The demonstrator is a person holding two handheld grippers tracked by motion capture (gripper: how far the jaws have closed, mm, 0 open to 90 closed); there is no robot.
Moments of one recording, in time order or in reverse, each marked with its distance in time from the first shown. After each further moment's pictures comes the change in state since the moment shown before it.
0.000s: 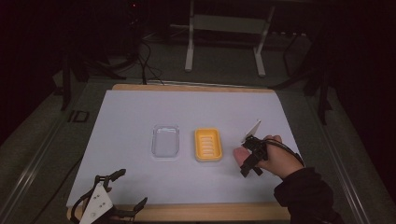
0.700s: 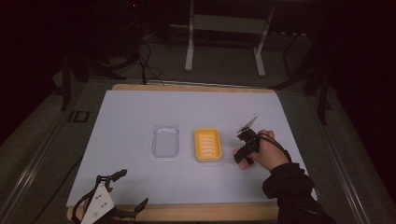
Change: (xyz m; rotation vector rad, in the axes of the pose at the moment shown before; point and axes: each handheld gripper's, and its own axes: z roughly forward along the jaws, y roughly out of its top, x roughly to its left) left arm -0.001 0.000 0.002 0.012 -0.011 0.010; right arm -0.018 0.034 0.026 -0.156 -0.067 0.071
